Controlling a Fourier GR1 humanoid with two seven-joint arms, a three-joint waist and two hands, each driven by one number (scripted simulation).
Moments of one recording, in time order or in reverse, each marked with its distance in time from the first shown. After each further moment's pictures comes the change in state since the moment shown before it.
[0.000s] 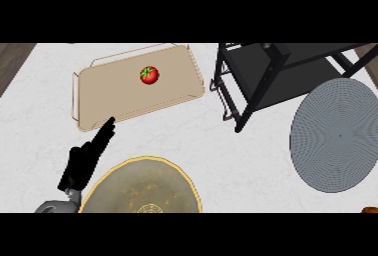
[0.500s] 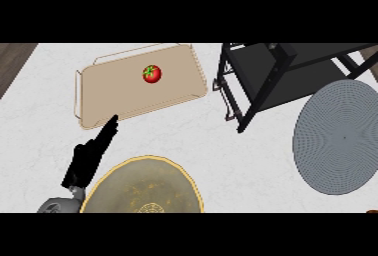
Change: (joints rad) left arm -0.018 -0.017 -0.003 0.003 -0.017 0.000 0.007; right arm -0.333 0.088 0.130 0.459 0.175 -0.101 -0.139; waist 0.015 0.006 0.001
